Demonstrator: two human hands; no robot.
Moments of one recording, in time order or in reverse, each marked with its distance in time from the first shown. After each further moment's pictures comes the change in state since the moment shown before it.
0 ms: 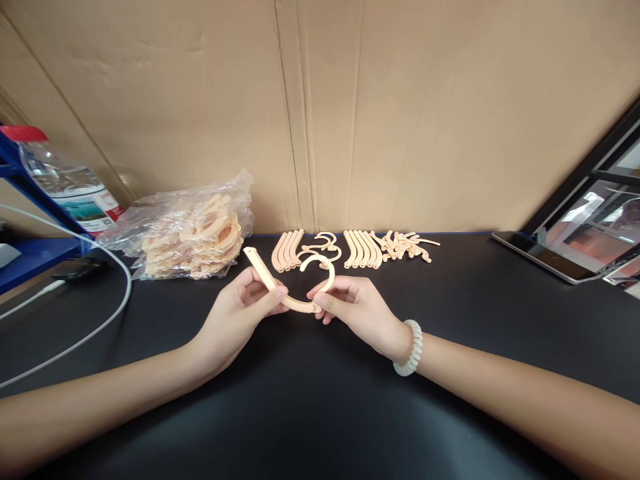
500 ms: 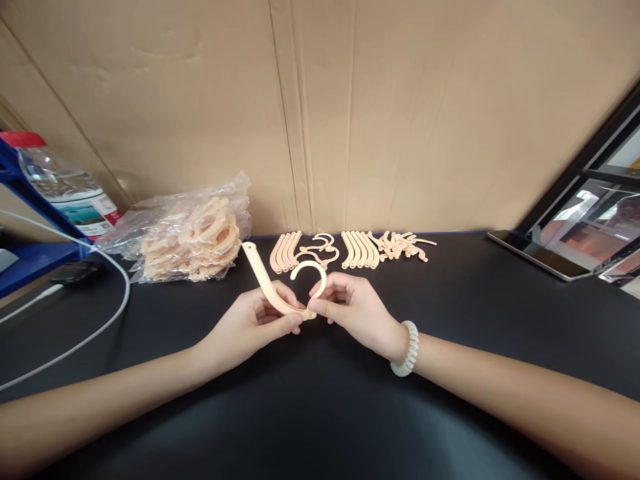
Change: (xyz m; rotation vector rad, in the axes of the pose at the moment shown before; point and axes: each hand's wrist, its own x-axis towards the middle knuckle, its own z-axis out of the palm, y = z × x) left_hand -0.001 0.004 0.002 0.135 -0.334 -0.036; right_hand 0.001 -0.004 0.000 -0.071 0.032 -0.017
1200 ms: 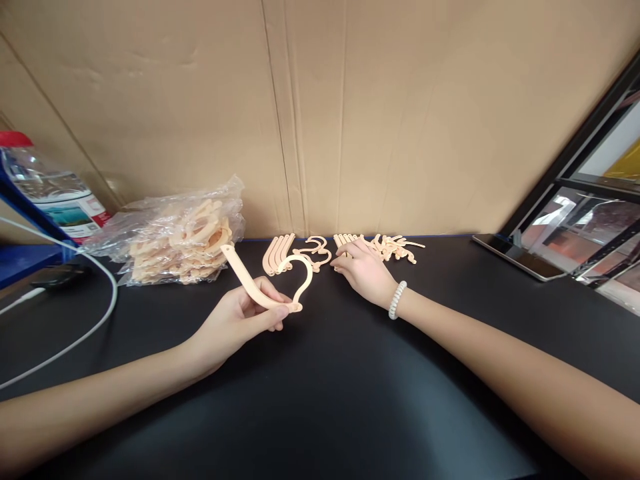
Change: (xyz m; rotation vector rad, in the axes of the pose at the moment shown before) left_hand 0.000 0.006 0.001 -0.082 0.102 0.015; right_hand 0.048 0.033 -0.075 -1.247 0.080 -0.619
